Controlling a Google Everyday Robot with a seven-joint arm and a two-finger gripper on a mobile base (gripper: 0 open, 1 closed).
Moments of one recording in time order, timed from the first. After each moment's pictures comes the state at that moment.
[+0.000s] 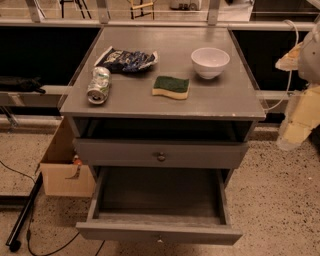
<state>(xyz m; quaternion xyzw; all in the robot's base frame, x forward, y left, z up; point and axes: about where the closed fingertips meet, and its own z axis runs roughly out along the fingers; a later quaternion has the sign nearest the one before) 0.438 -0.217 0.976 -0.60 0.78 -0.03 0.16</state>
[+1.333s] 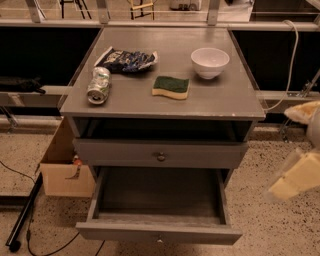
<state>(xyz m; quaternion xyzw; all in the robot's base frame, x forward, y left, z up) 0.378 -0.207 0.922 -0.51 0.82 0.04 0.25</state>
